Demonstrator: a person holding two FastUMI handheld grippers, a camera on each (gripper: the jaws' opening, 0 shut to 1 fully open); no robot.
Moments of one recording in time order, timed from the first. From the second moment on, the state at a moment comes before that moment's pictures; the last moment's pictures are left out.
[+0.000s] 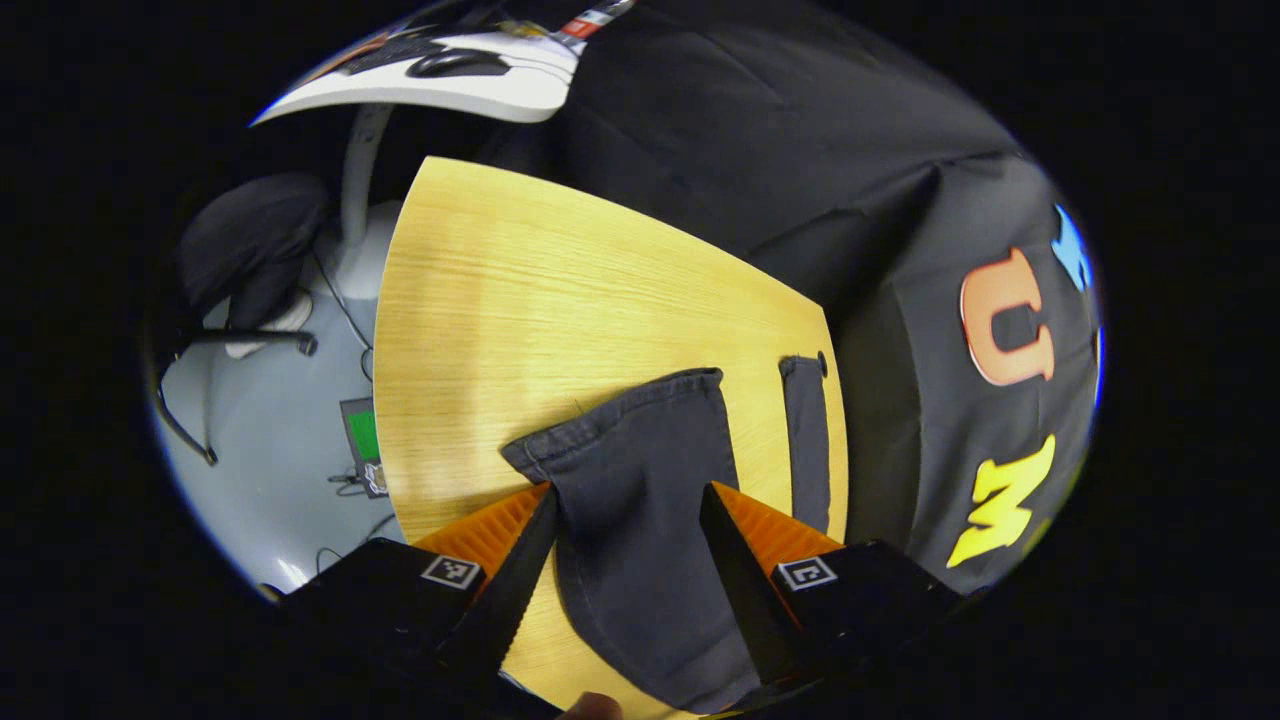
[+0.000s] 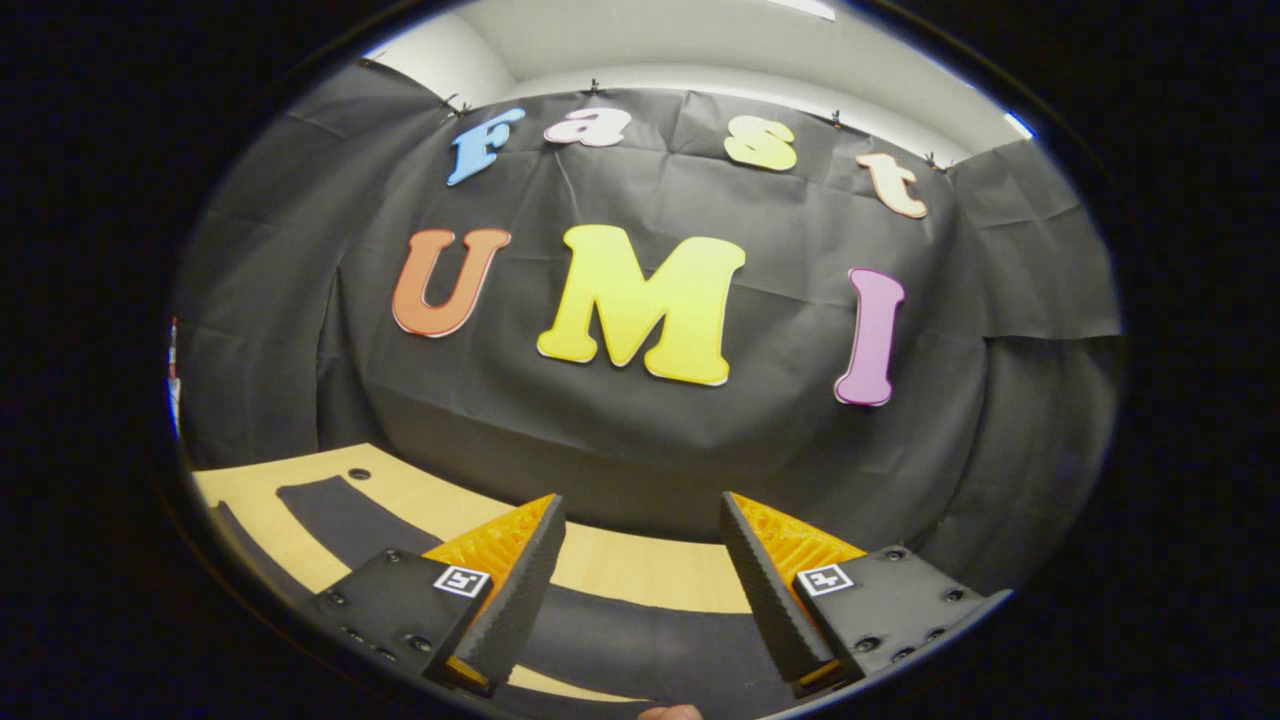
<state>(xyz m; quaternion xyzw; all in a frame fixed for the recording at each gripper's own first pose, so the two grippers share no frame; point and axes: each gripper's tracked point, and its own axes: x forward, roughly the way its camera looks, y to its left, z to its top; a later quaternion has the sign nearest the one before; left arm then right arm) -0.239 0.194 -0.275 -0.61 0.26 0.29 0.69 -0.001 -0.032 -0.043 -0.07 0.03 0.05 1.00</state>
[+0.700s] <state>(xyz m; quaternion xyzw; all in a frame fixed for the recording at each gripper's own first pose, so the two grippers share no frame) -0.244 0.196 -0.294 -0.60 0.31 0.30 0.67 -0.031 -0.226 -0.171 0.24 0.33 -0.05 0.91</state>
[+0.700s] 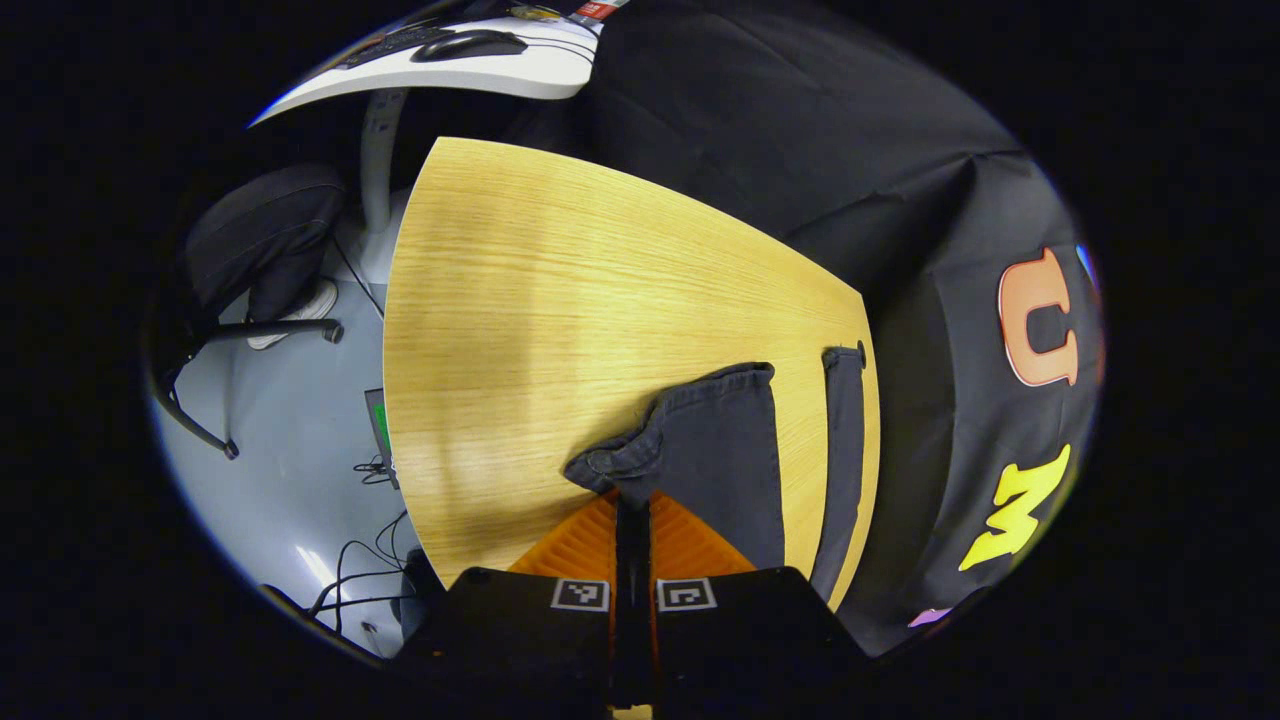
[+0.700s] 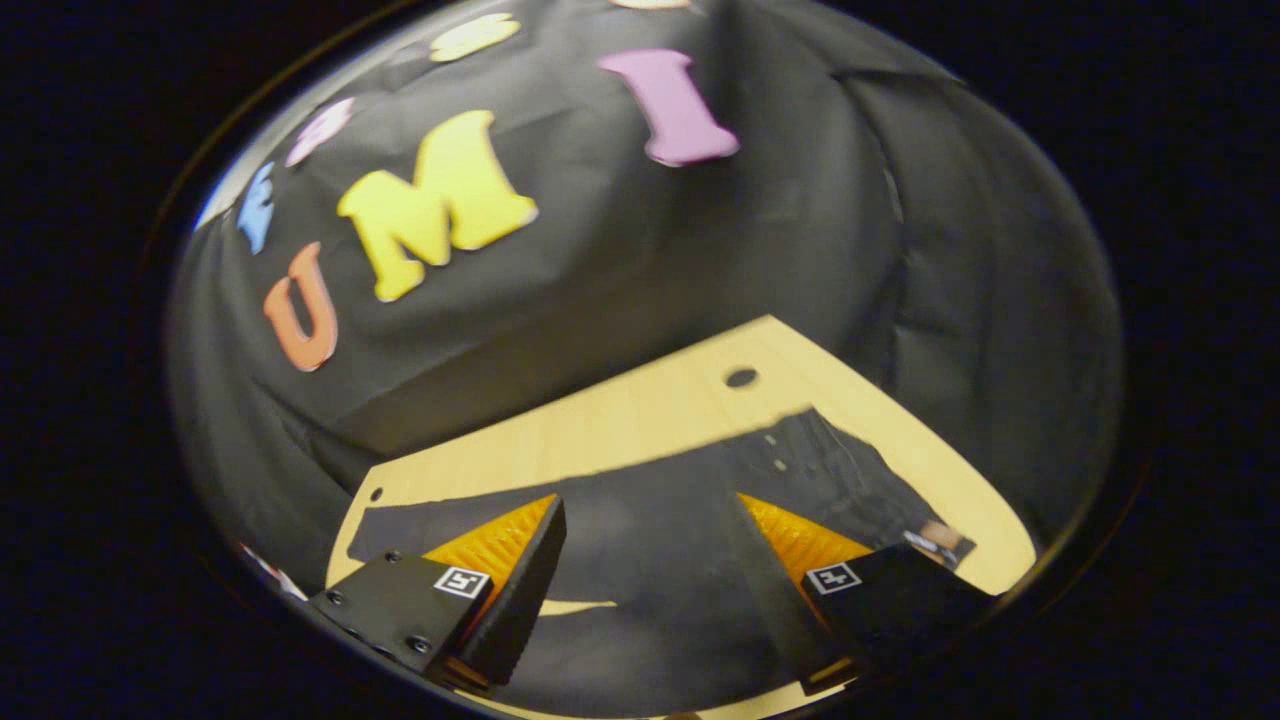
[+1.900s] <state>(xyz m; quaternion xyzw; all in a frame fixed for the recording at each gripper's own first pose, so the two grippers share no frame) -0.245 0.196 -0.293 -0.61 0.33 0.29 0.66 -0.120 -0.341 -0.329 0.41 0.45 -0.24 0.75</state>
